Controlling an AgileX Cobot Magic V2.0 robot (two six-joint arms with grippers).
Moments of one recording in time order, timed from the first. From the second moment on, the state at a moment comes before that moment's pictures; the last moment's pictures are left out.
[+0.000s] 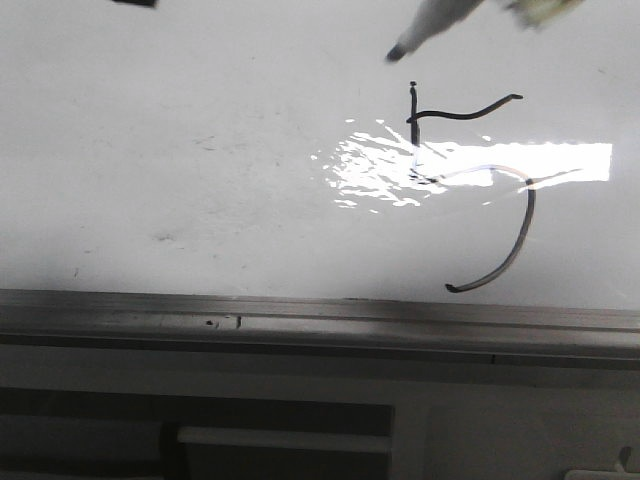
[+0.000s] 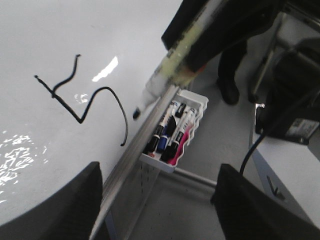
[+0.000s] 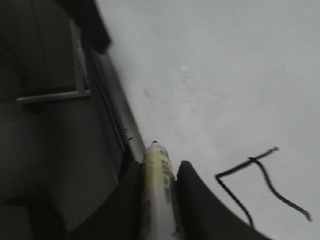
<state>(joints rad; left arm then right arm) -0.65 0.96 -0.72 -1.09 0.69 1.27 0.74 0.85 -0.82 0.31 0.62 -0.69</state>
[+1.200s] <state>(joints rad) -0.84 1.19 -0.82 -0.99 0.60 1.44 0.93 0.93 -0.82 0.27 0.54 -0.69</state>
